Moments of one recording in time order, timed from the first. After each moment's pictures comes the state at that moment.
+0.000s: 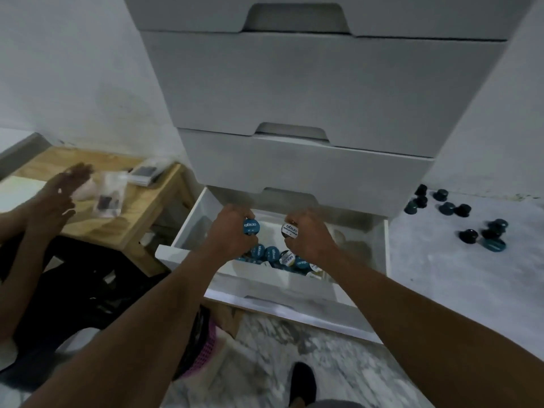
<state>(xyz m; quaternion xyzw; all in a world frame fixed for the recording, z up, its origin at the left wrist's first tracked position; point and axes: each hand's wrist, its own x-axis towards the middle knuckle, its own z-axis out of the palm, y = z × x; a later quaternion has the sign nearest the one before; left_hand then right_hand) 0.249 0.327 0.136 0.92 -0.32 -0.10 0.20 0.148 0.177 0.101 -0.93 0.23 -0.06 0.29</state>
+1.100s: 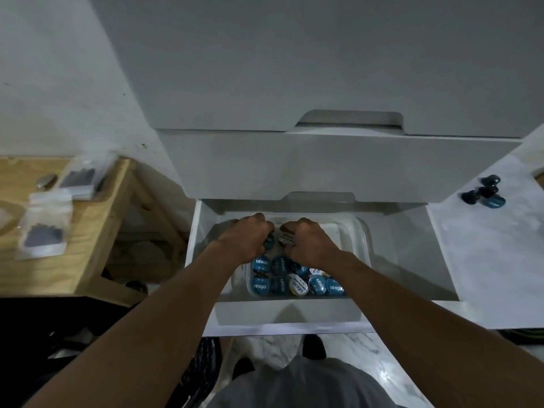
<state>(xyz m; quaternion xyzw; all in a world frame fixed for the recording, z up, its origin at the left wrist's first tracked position) 0.378 0.289 0.053 0.78 -0.59 -0.20 -0.02 0.246 0.199 0.046 -0.89 0.35 0.06 0.29</state>
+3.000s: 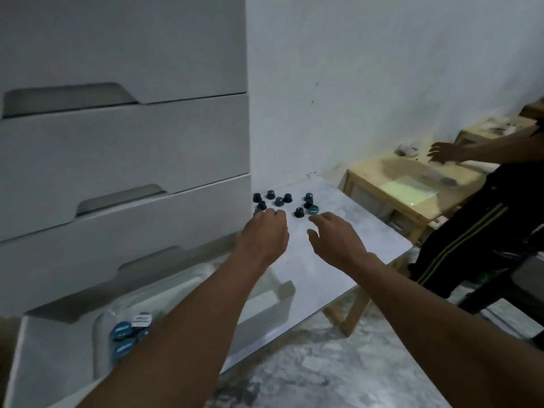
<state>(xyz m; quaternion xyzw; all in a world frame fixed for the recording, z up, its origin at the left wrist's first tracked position) 0.096 0.163 0.182 0.65 -0.74 0.05 0.15 -0.062 0.126 0.159 -0.81 0.56 -0.15 0.04</state>
